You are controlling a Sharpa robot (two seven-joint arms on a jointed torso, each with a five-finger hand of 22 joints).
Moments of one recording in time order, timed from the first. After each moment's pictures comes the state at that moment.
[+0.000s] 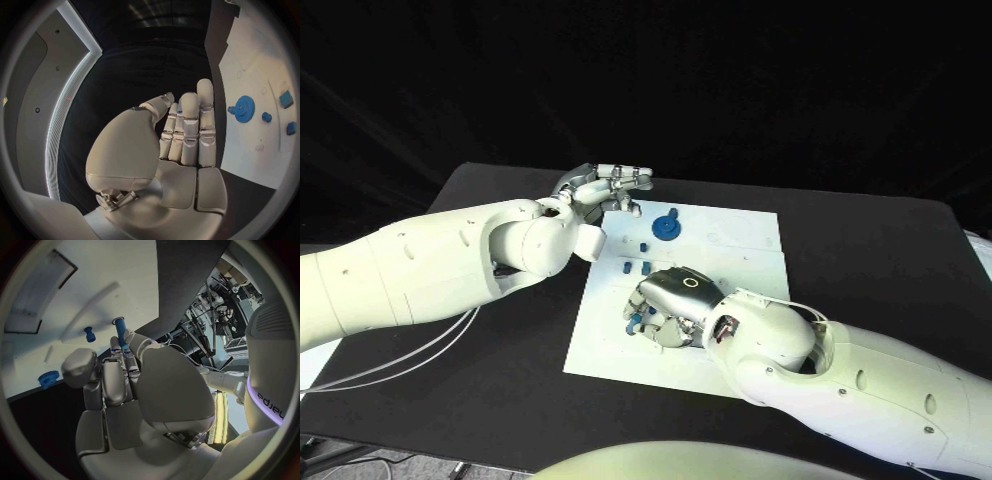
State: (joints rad) left arm 1.21 -0.84 -0.02 1.52 0.05 -0.31 0.29; left_hand 1.37 -0.12 0.44 0.00 0.13 1.00 0.18 0.13 0.07 1.08 0.10 0.31 0.13 1.24 0.01 0.99 0.54 0.17 1.26 0.10 0.52 0.80; right arm 0.91 -0.59 0.07 1.73 -1.83 -0.19 -0.22; right_hand 1.47 -0.10 0.46 0.06 0.06 1.15 0.12 0.08 0.09 1.23 0.10 0.07 0.07 1.47 -0.03 1.26 1.17 0.12 1.39 0.07 1.16 0.91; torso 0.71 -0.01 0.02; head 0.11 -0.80
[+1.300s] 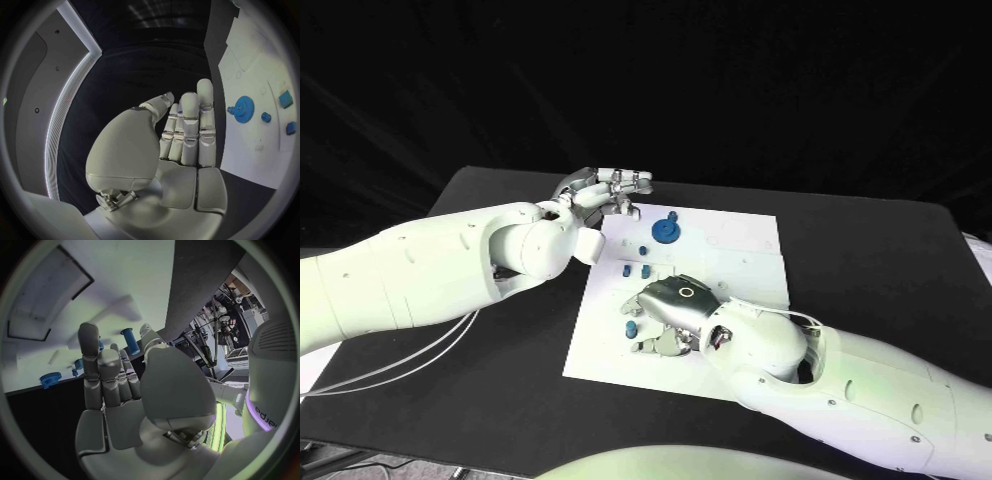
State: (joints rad) left arm 1.21 -0.84 -0.02 1.52 0.04 -0.30 0.28; left_hand 1.37 -0.12 0.43 0.00 0.13 0.98 0.19 0.13 0.07 1.05 0.11 0.32 0.13 1.24 0.02 0.99 0.53 0.17 1.26 0.10 0.51 0.80; right arm 0.90 -0.57 0.05 1.70 -1.92 -0.18 -0.23; right_hand 1.37 -0.15 0.09 0.19 0.11 0.91 0.17 0.06 0.07 0.94 0.11 0.14 0.07 1.41 0.02 1.06 0.90 0.17 1.25 0.11 0.89 0.54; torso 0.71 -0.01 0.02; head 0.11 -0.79
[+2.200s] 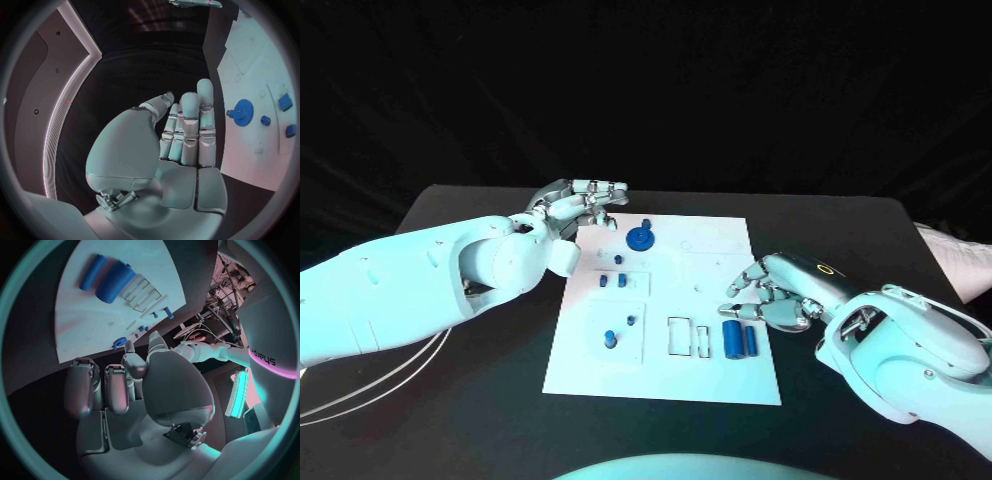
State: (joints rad) left arm 1.20 -0.87 -0.03 1.52 0.03 -0.28 0.27; left_hand 1.37 -0.12 0.43 0.00 0.13 0.98 0.19 0.13 0.07 1.04 0.11 0.33 0.13 1.24 0.02 0.99 0.53 0.17 1.26 0.10 0.51 0.79; right arm 0.91 -1.09 0.15 1.99 -1.63 -0.34 -0.34; right_hand 1.27 -0.05 -0.13 0.29 0.22 1.08 0.09 0.16 0.14 1.41 0.01 1.17 1.05 1.47 -0.07 1.45 1.31 0.08 1.46 0.04 1.36 1.19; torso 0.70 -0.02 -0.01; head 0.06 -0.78
